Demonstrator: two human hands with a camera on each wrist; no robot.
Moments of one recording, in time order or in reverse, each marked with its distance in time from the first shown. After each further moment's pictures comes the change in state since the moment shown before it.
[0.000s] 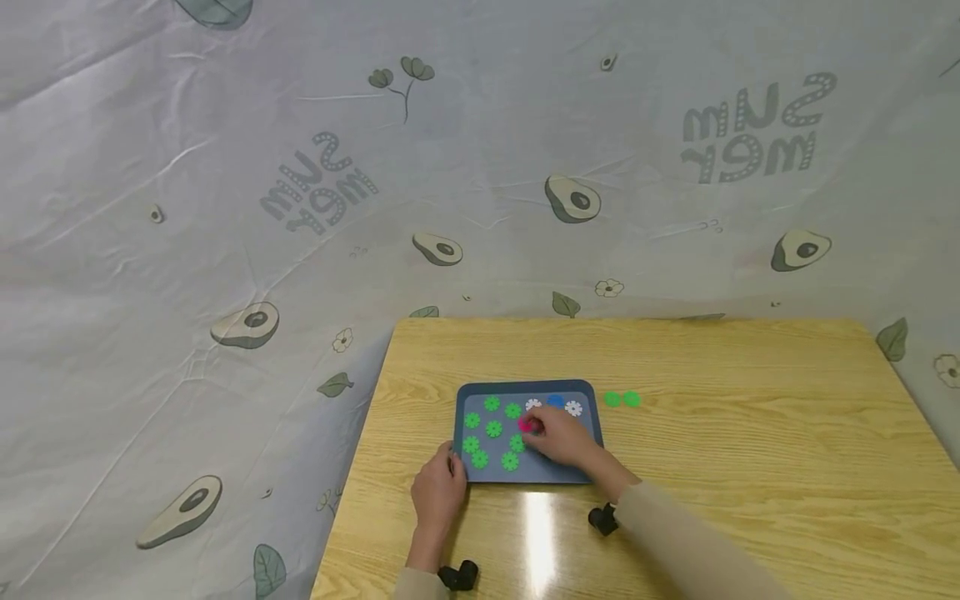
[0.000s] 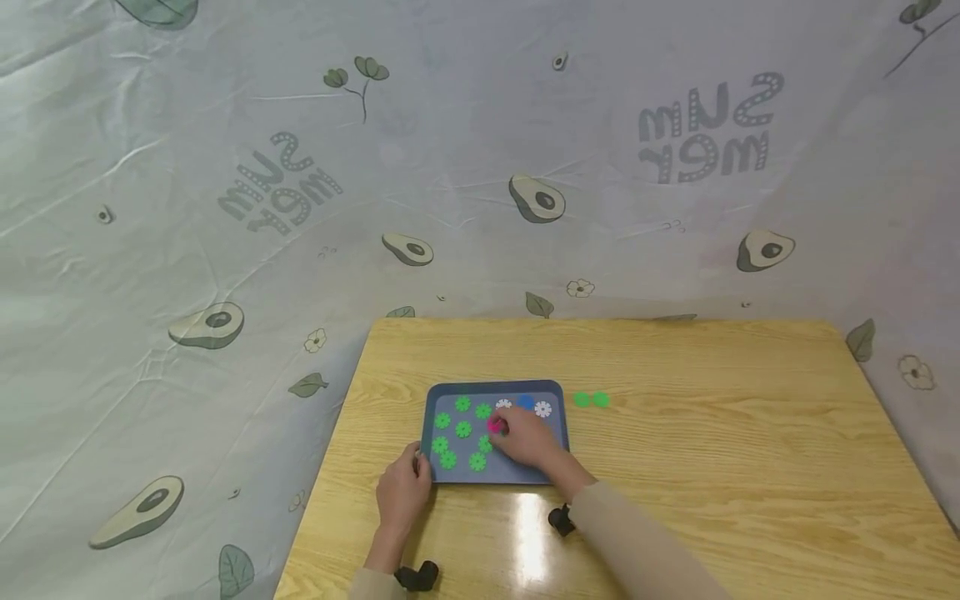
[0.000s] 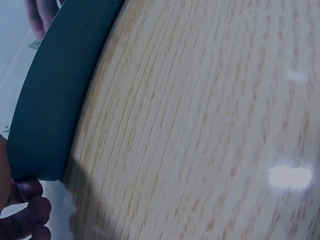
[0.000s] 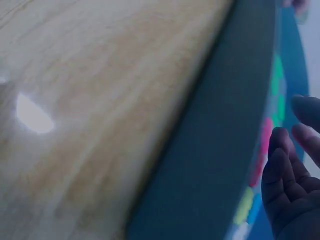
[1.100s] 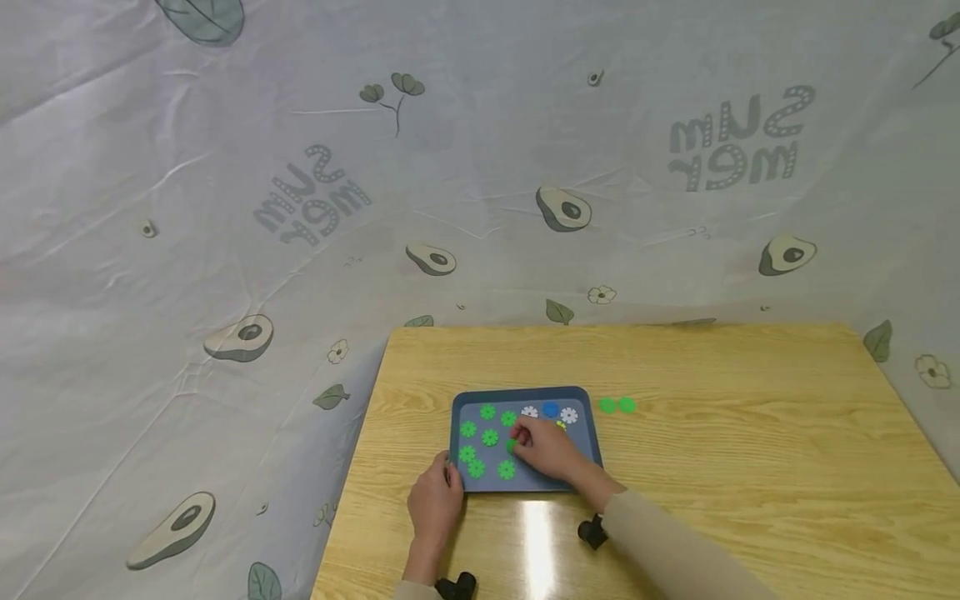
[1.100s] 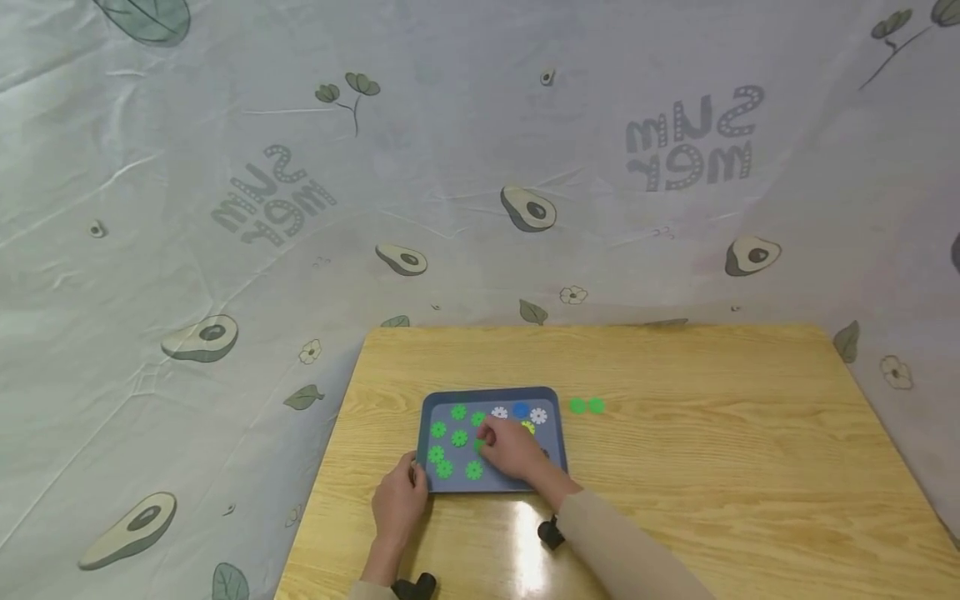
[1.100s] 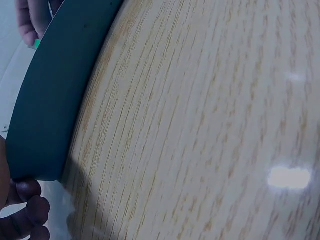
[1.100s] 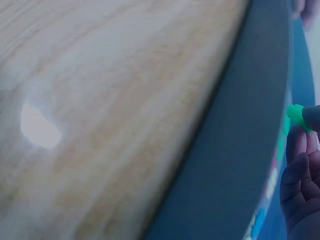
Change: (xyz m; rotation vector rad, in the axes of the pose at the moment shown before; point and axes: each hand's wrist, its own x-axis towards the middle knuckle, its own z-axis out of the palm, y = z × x) left_hand -0.002 0.001 -0.002 0.008 -0.013 -0.010; right_hand 0.002 -0.008 0.016 0.050 0.041 0.019
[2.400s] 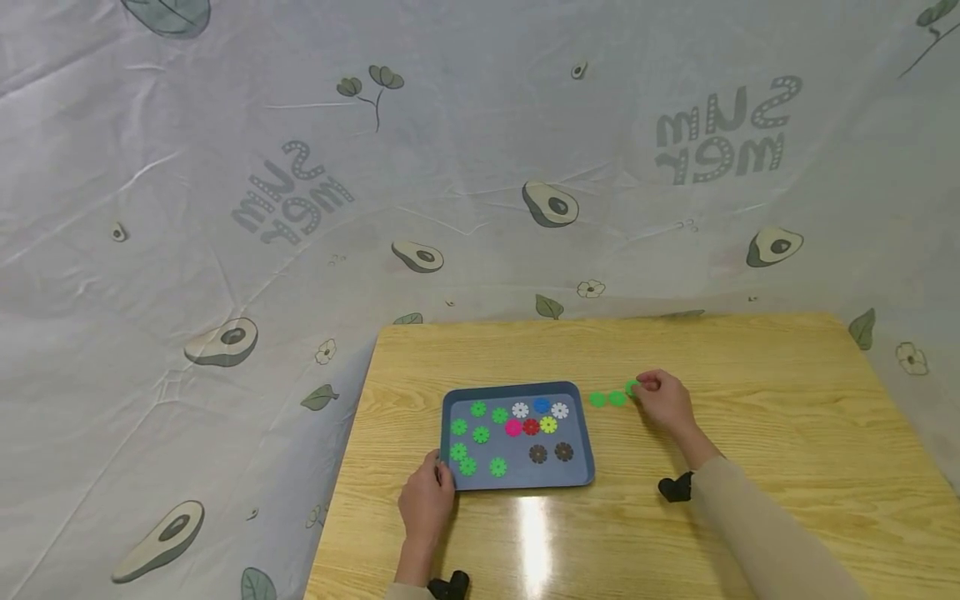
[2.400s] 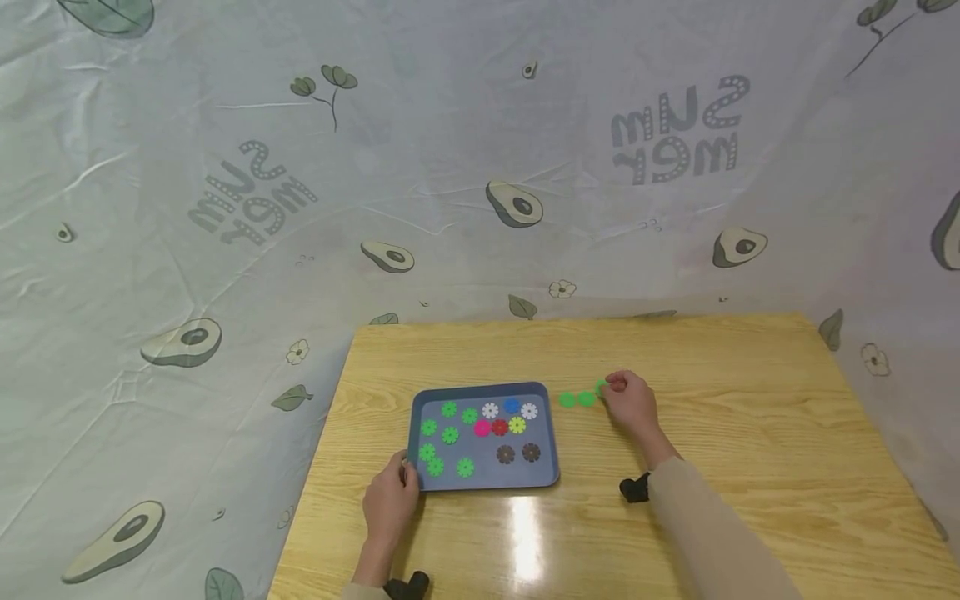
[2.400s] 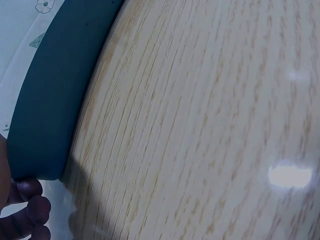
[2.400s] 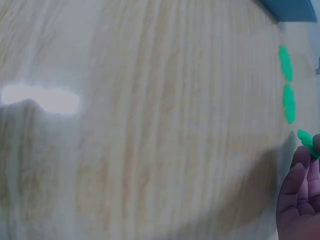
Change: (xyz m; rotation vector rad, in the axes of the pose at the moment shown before) left_hand 0.000 0.004 -0.002 -0.009 -0.024 -0.027; right_hand -0.052 0.134 -0.147 0.114 0.372 0.440
